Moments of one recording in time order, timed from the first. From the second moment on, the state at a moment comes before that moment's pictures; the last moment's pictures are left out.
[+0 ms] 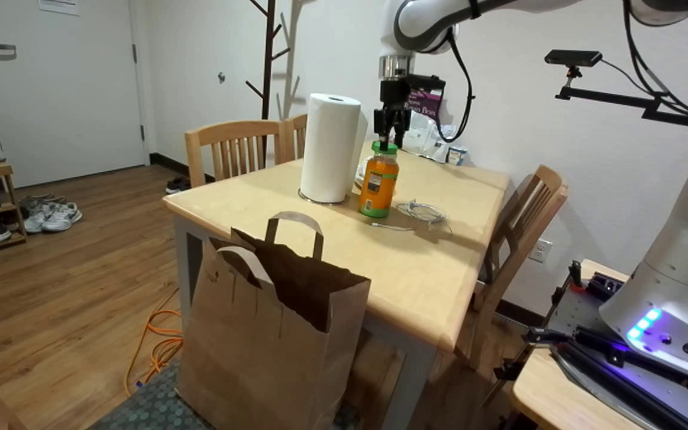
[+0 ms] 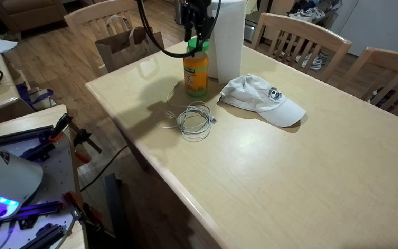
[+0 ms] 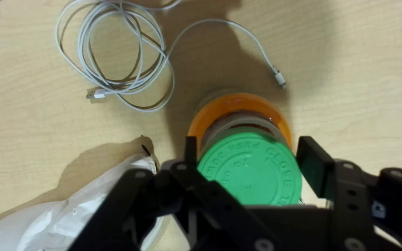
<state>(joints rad) 0.11 0.43 0.03 -1.62 -0.01 1.87 0.12</state>
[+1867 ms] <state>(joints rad) 0.11 0.51 0.04 -1.62 0.07 1.80 0.12</state>
